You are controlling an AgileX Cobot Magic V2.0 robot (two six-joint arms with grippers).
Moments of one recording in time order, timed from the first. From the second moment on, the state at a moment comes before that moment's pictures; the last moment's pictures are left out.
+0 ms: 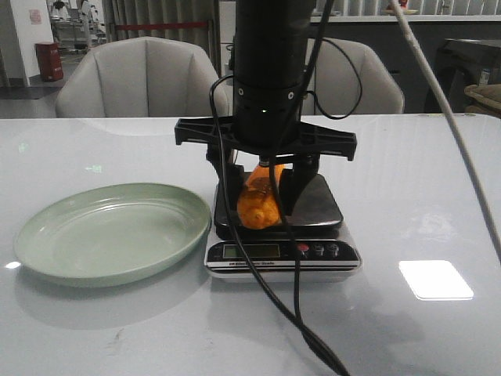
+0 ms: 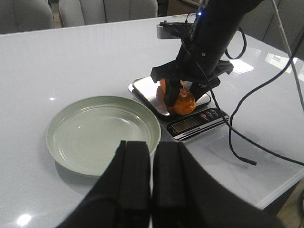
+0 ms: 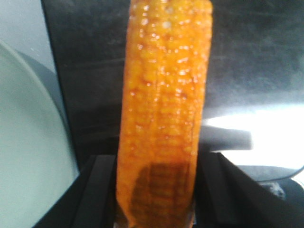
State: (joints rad) left arm -0.61 0.17 -0.40 0.02 0.57 -0.14; right arm 0.66 2.05 -1.63 -0.13 0.94 0.92
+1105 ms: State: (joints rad) left arm -0.61 0.17 -0.40 0.02 0.57 -0.14; right arm 0.86 2.16 -1.78 -0.05 0.74 0.85
